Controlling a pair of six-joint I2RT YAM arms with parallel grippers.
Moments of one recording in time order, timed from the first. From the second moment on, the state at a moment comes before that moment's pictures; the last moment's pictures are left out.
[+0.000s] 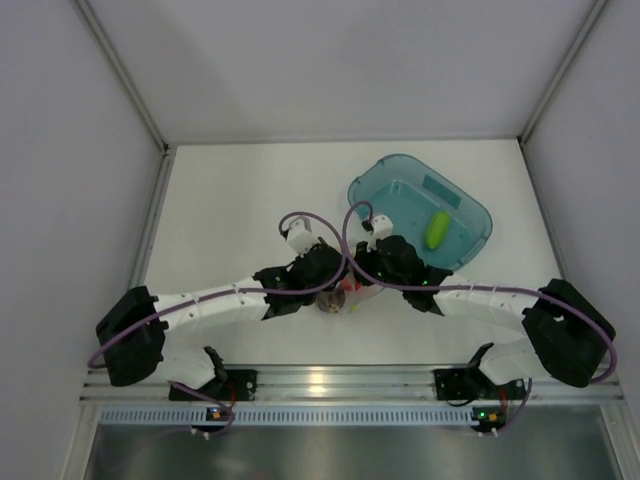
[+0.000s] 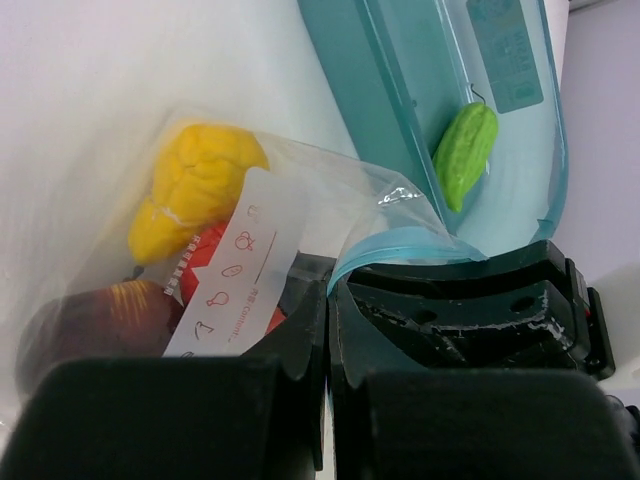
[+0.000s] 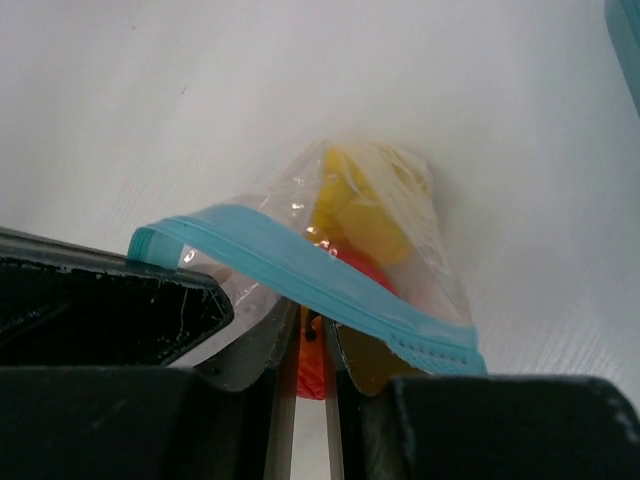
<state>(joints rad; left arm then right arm) -1.05 1.37 0.85 -0.09 -0.56 -1.27 0.83 1.35 0.62 0.24 0.08 0.42</state>
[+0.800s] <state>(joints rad) -0.98 1.33 0.78 -0.05 -0.50 -1.26 0.89 1.39 0.58 0.30 0.07 0.35</state>
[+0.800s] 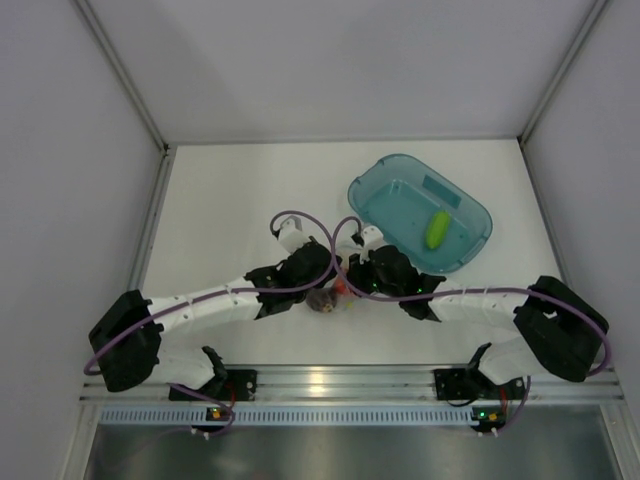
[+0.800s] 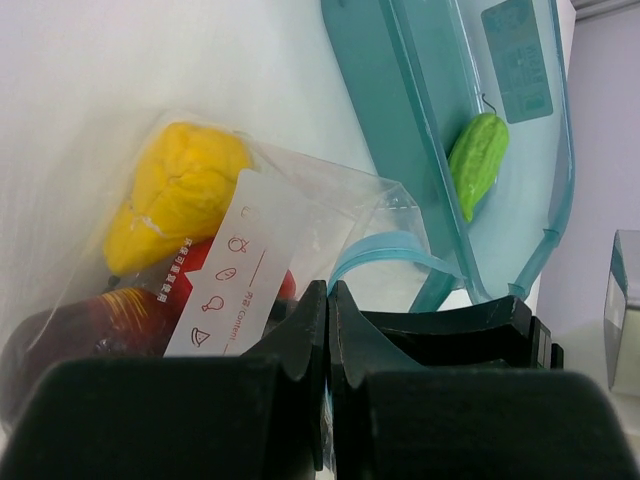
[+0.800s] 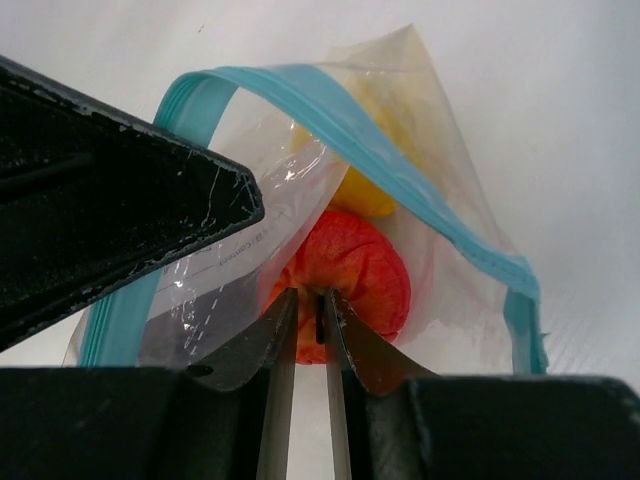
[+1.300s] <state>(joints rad) -0.98 1.33 0.78 -0.05 -0.49 -1.26 0.91 1.34 0.56 0.28 0.09 0.35</state>
